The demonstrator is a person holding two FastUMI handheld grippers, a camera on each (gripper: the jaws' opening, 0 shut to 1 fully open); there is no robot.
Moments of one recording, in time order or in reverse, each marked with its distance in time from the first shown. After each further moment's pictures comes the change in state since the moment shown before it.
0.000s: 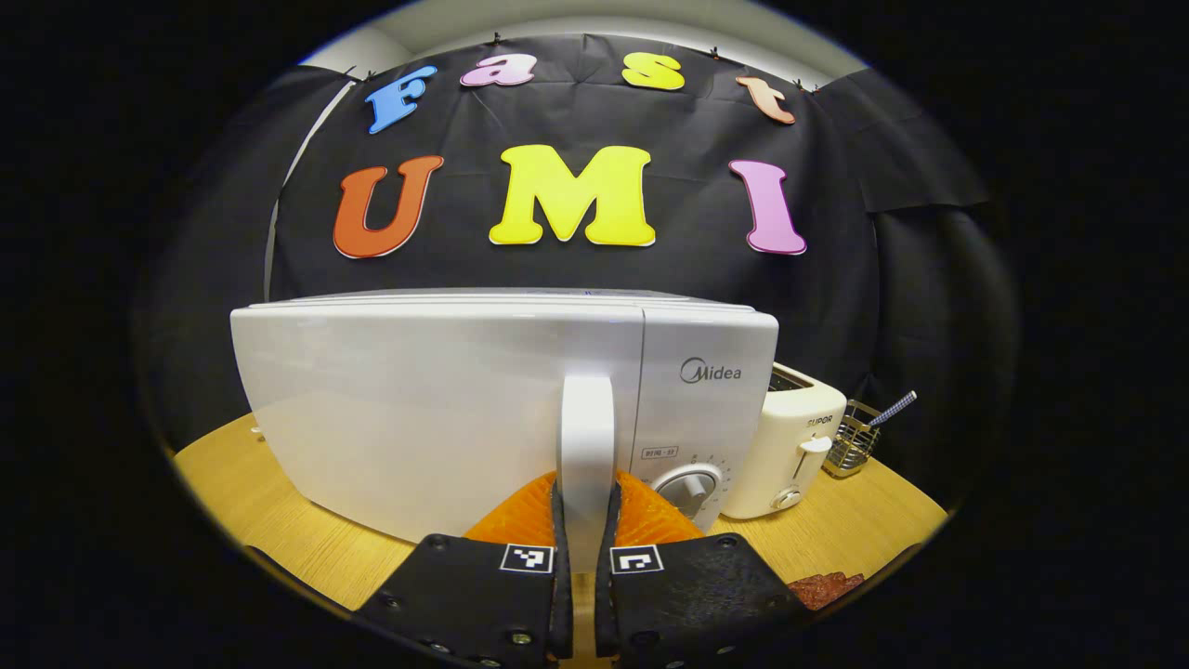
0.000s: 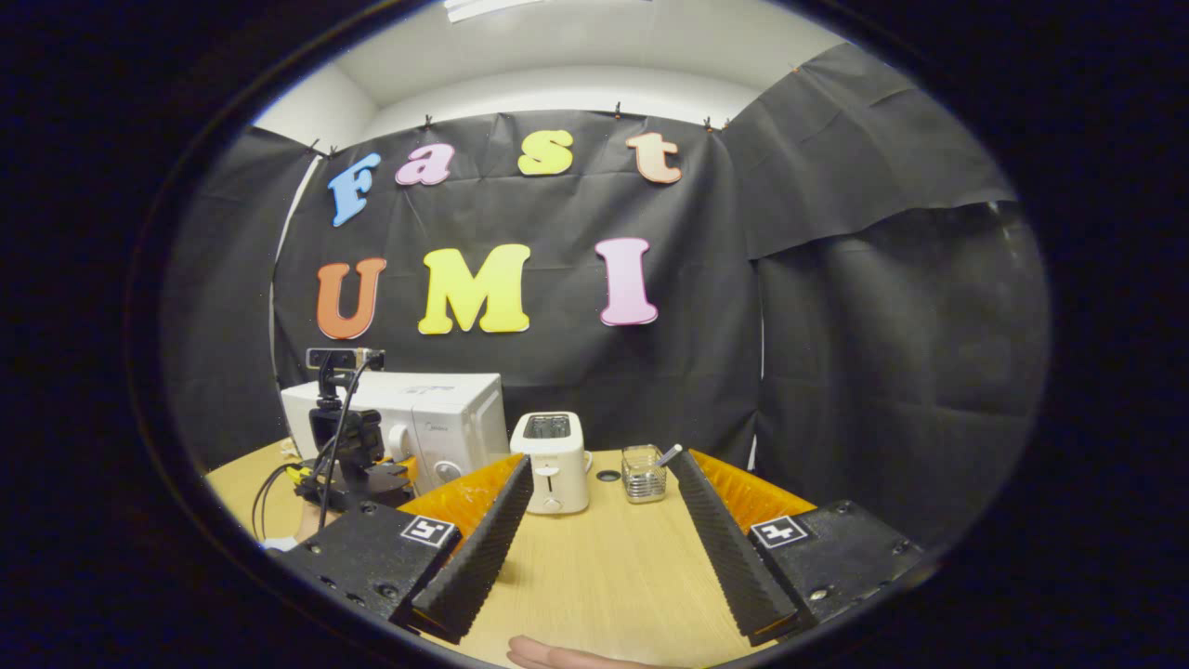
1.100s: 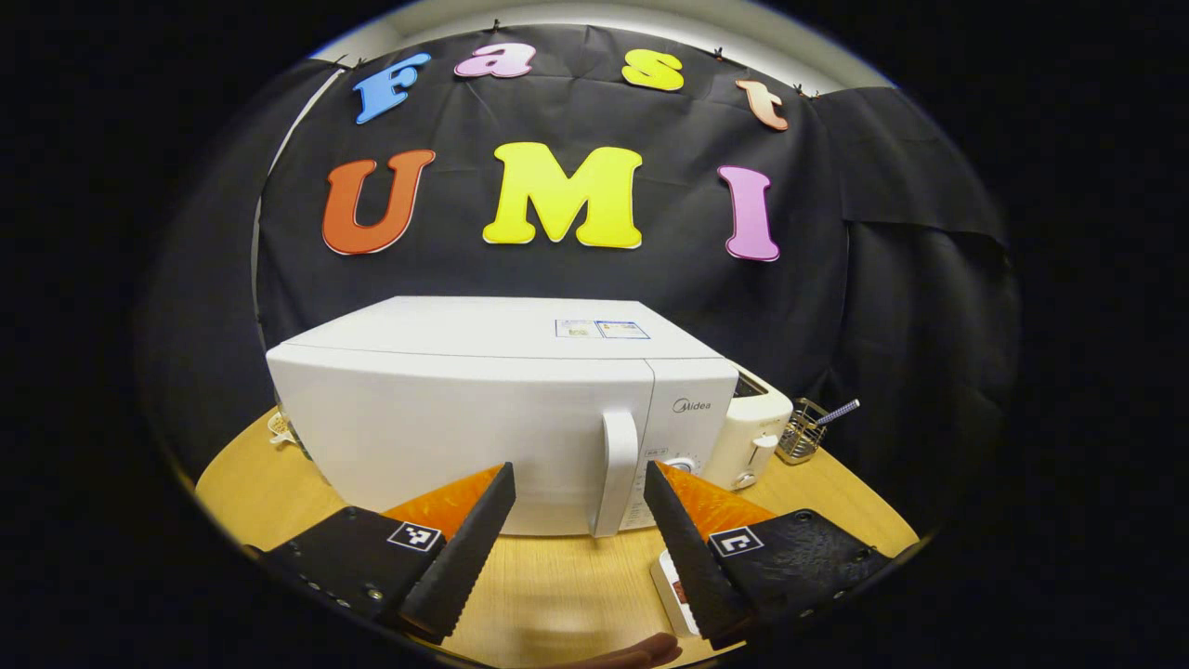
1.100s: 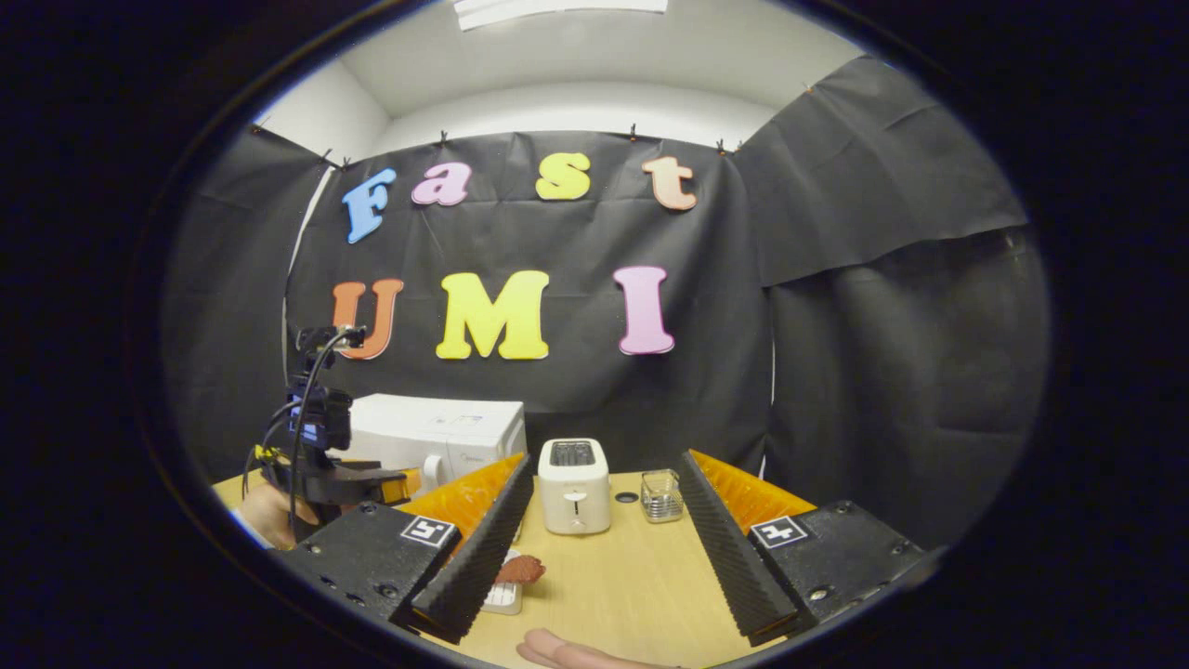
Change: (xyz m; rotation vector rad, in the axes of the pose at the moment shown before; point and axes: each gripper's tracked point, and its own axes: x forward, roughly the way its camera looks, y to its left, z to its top) left arm -0.058 0.016 0.034 0.001 0.097 -0.110; right arm -0.014 0.038 0.040 -0.015 -0.059 0.021
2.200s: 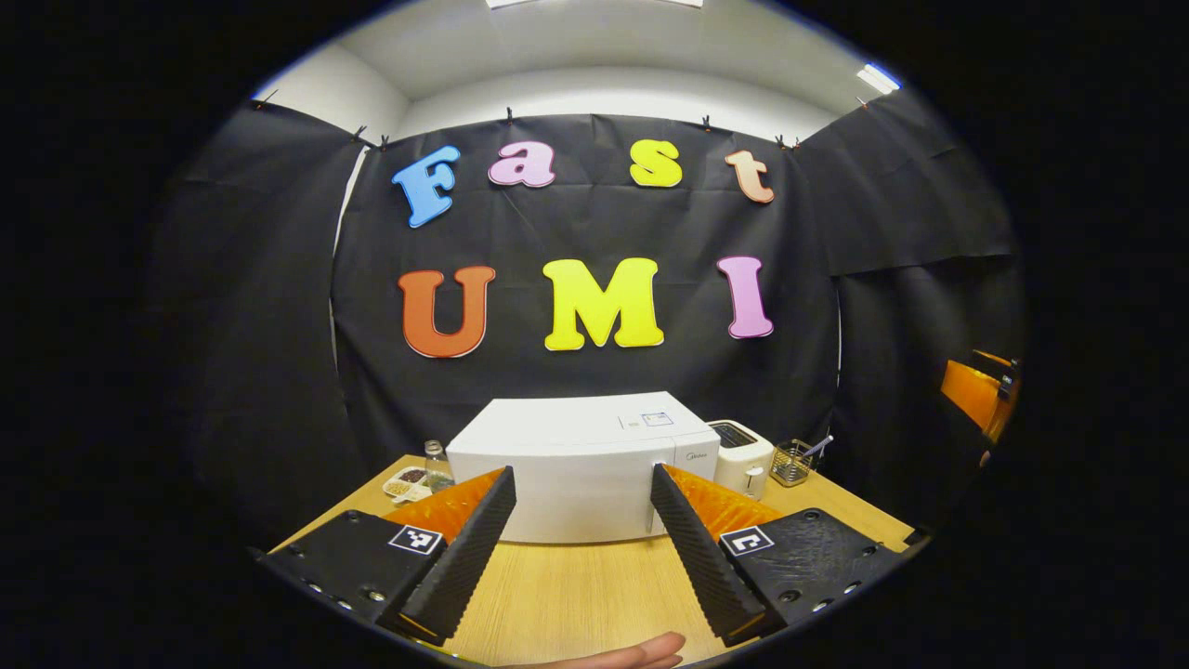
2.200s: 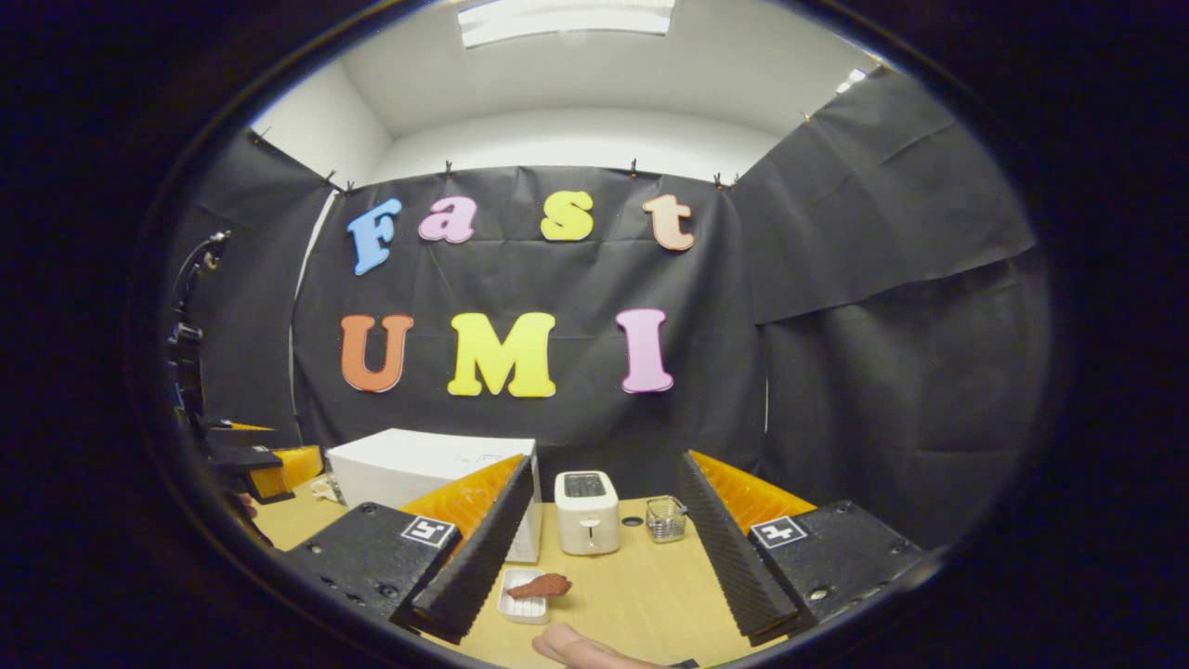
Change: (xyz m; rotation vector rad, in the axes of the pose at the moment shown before) left arm -0.194 0.048 0.090 0.069 -0.196 0.095; right arm -0.055 0.029 0.068 -0.005 -0.099 -0.018
